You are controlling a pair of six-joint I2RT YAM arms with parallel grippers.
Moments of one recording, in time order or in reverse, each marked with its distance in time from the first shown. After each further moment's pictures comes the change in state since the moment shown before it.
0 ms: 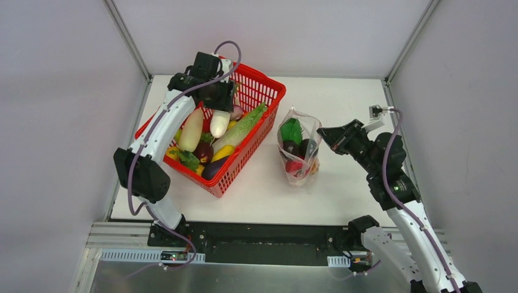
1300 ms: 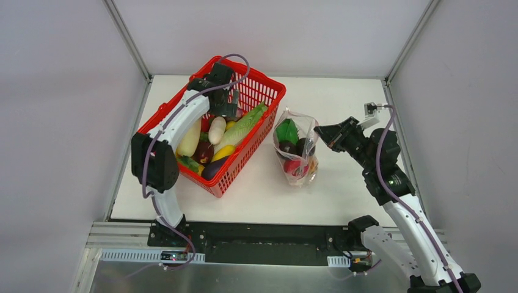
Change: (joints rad) left arm -0.047 0.033 -0.120 0.102 -0.356 -0.078; right arm 0.000 0.048 -0.011 0.050 -0.013 -0.003
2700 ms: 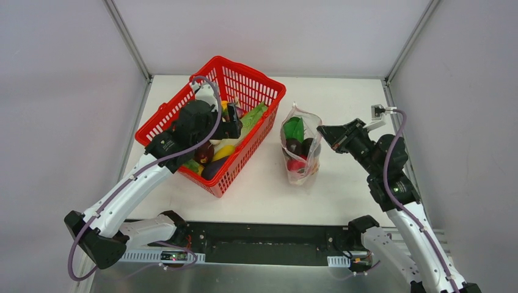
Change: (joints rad) left arm -0.235 -0.695 -0.503 0.328 0.055 -0.238; right arm 0.000 -0.071 -0.005 0.015 0.008 0.017
